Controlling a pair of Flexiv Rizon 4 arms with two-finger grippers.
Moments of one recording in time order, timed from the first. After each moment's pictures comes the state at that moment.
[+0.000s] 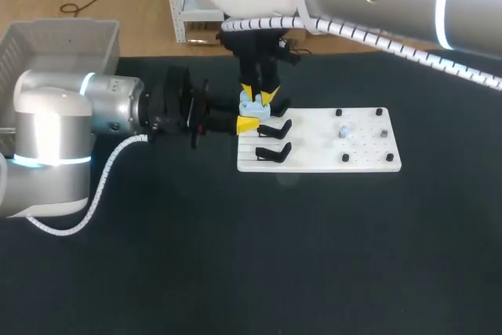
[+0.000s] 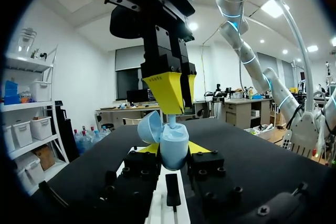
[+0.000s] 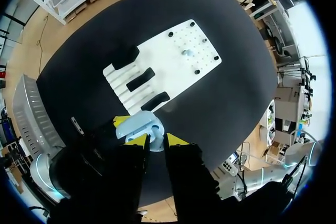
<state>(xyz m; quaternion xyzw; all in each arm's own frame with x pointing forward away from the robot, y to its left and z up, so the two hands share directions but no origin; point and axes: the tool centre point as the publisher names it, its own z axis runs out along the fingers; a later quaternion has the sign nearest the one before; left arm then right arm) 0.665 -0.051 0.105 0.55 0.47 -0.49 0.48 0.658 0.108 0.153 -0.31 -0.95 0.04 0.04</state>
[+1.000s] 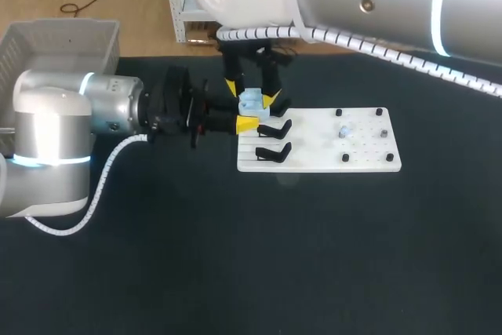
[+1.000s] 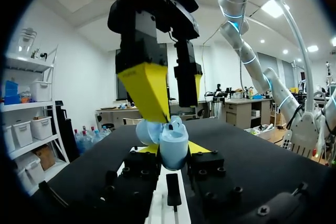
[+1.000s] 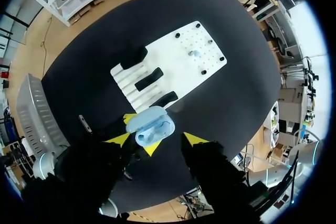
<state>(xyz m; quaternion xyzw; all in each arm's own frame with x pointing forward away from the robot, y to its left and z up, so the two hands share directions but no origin) 0.665 -0.051 0.106 0.55 0.47 -0.49 0.48 0.663 0.123 0.156 -0.31 -0.95 0.03 0.02</state>
